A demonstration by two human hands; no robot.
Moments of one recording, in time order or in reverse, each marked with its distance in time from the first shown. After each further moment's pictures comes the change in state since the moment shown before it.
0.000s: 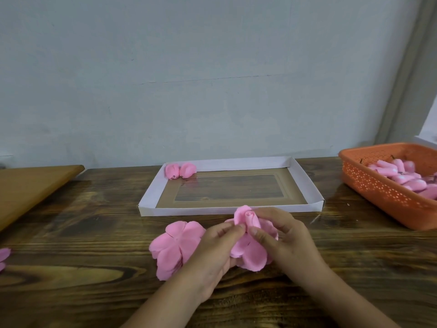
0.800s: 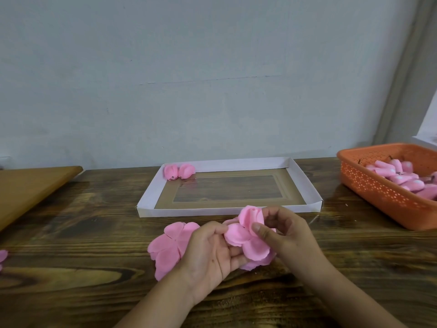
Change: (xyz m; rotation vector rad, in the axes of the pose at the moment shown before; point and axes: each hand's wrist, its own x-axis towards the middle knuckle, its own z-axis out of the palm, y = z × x) left_hand -0.007 0.012 -0.004 -0.481 -0.212 -0.120; right_hand 0.005 -0.002 -0.004 0.150 0.041 0.119
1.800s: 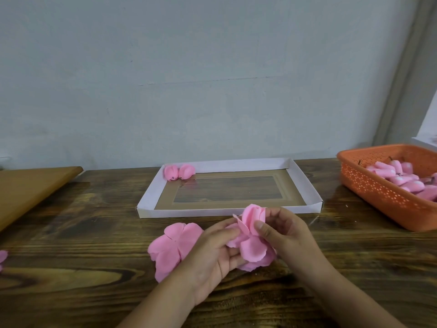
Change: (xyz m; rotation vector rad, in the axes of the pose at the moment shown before) left_hand 0.004 -0.006 -0.003 0.196 0.089 0.103; right_hand 0.002 0.005 0.001 0.090 -0.009 0.086
